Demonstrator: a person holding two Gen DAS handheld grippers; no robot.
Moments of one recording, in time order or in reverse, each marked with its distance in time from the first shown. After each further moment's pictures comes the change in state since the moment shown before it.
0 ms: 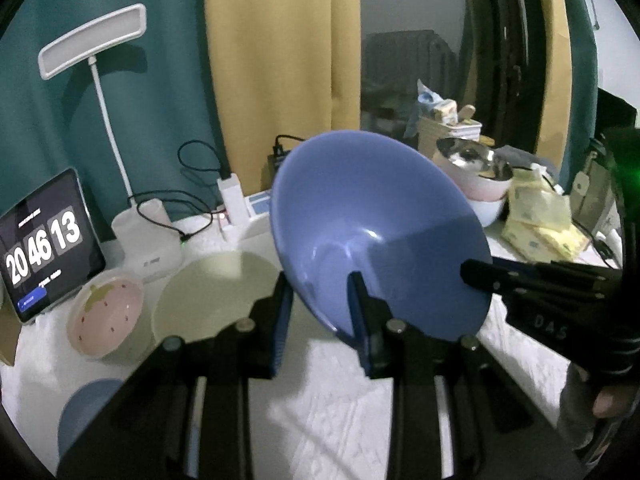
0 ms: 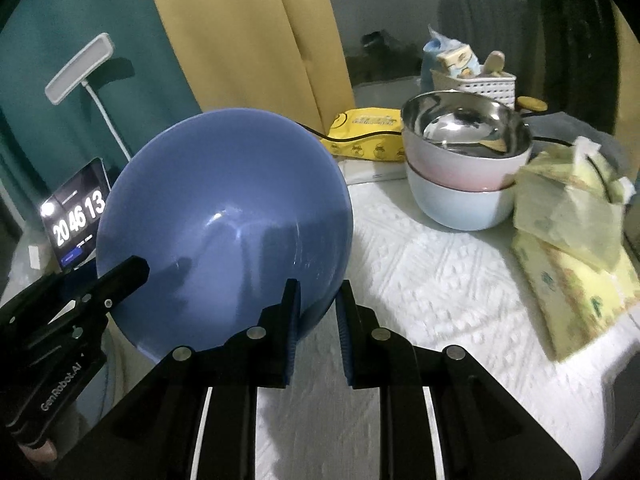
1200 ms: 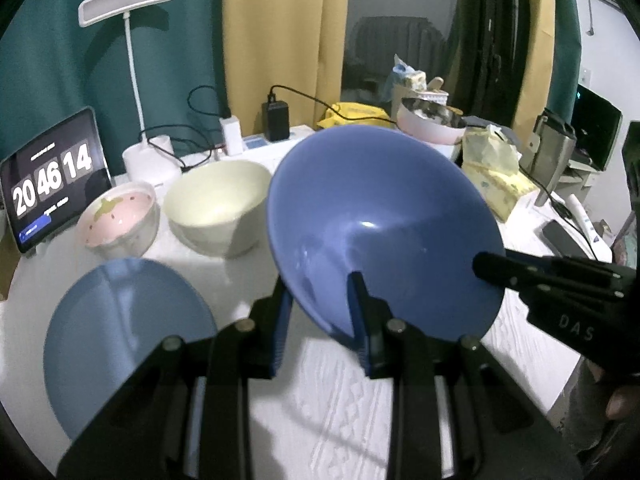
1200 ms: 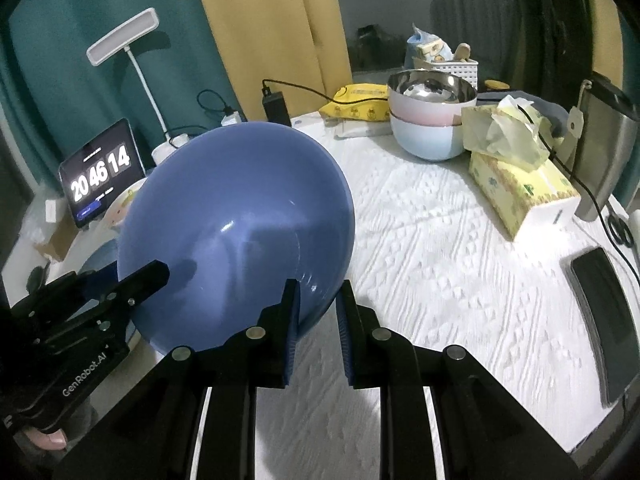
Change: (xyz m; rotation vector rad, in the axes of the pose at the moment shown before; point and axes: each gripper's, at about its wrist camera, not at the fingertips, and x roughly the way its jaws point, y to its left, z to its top) left arm -0.067 -0.003 -0.073 -0.048 0.088 -0.072; right arm -0.083 0.032 -0.079 -0.011 0.052 -0.052
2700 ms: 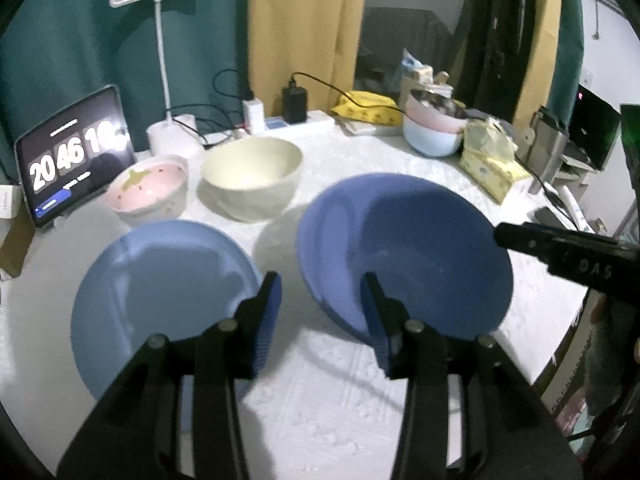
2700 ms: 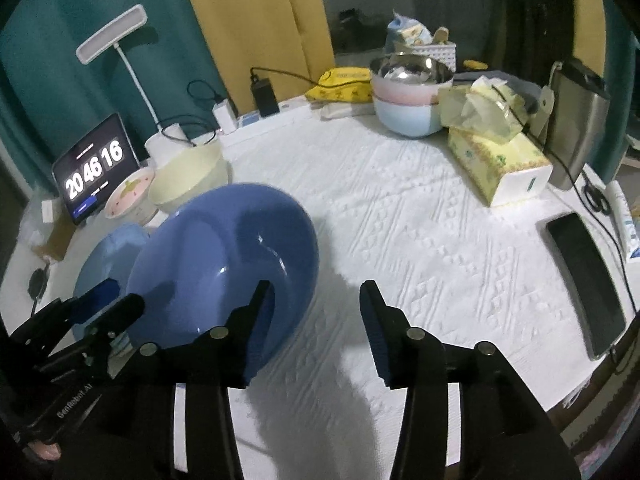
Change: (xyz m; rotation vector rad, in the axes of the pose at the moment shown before) left arm -0.038 0.034 -0.014 -0.028 0.047 -0.003; right arm -0.028 0.009 -0.002 0.052 0.046 -0.059
